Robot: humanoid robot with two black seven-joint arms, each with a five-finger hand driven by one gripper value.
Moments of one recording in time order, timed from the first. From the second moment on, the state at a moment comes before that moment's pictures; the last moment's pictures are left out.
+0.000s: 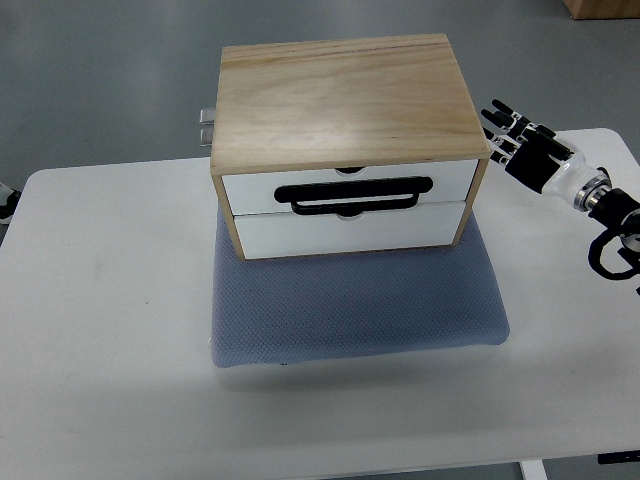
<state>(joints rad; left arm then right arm) 0.03 0.00 0.14 -0.13 0.10 -0.07 -0.04 0.77 -0.37 0.68 0.50 0.27 0.58 -0.02</state>
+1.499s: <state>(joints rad) 0.03 0.00 0.15 -0.13 0.10 -0.07 -0.04 0.74 -0.49 0.67 0.50 0.22 0.57 -0.02</state>
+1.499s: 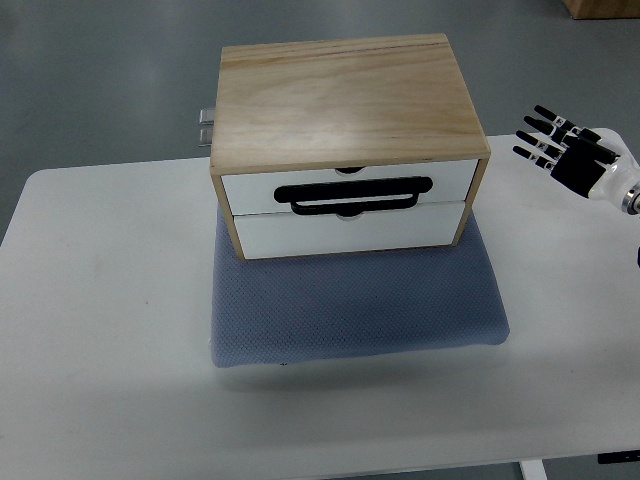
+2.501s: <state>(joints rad) 0.03 0.00 0.15 -0.13 0.10 -0.07 -0.04 0.84 -0.97 0.26 0.86 0.00 0.56 0.37</state>
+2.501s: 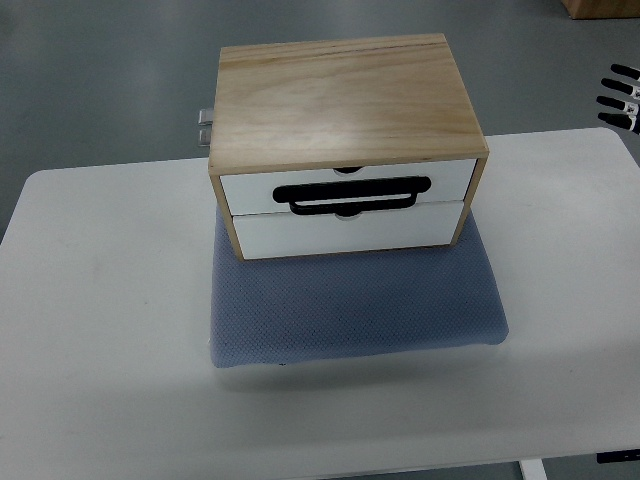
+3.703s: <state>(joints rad) 0.03 0.00 0.15 -0.13 0.10 -0.07 -0.04 1.18 -0.88 0.20 1.42 -0.57 0.61 0.36</state>
